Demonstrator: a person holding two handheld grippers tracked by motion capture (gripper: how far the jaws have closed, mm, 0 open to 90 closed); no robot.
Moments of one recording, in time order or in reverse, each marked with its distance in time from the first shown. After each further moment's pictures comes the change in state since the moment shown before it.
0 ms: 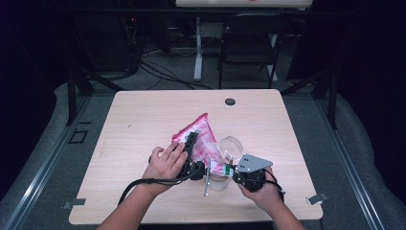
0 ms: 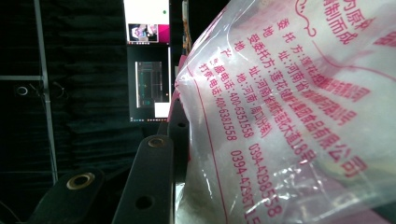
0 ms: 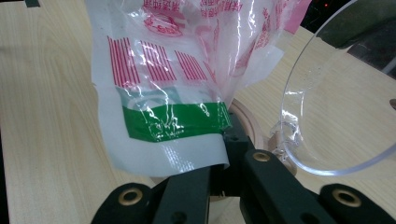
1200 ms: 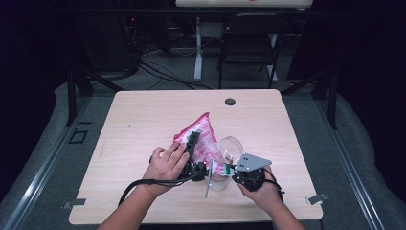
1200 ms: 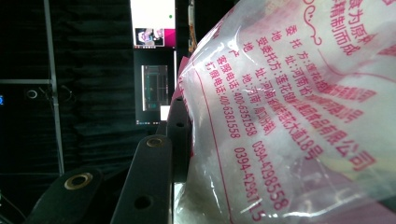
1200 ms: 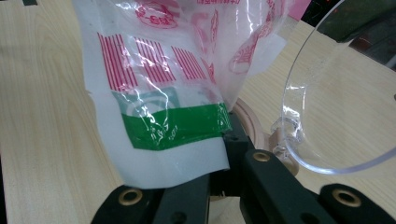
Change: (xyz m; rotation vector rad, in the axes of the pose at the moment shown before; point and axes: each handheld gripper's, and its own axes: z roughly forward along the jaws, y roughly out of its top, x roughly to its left) left arm 0.005 0.005 -0.006 -0.003 0.016 -0.003; right arm -0.002 -0.001 0.003 0.013 0.003 0.013
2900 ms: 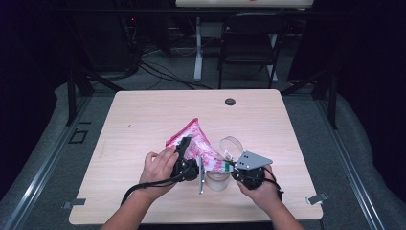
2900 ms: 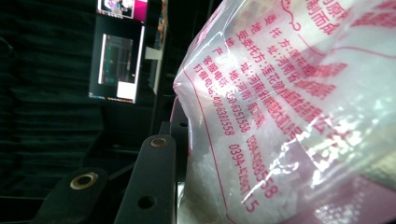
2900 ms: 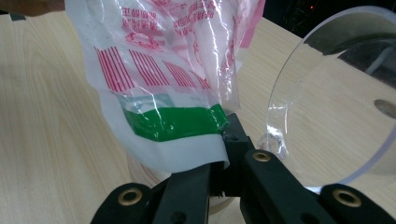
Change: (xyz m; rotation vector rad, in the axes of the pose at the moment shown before) left arm -0.010 -0.021 0.002 0.059 -0.145 -0.209; right arm 0.000 0.009 -0.003 -0.030 -0.042 0.017
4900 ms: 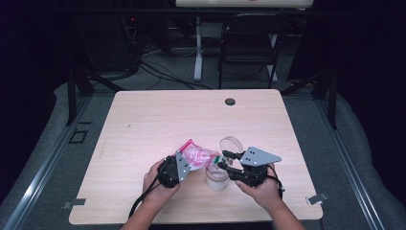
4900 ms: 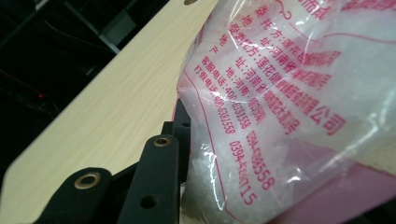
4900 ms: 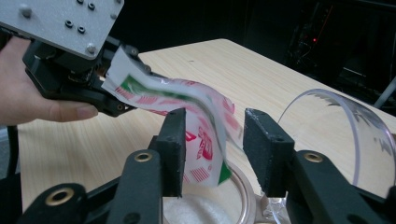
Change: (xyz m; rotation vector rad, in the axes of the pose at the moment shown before) left arm -0.024 -0.045 0.012 0.010 -0.379 -0.679; right arm -0.003 0.016 -0.011 -0.157 0.047 0.061
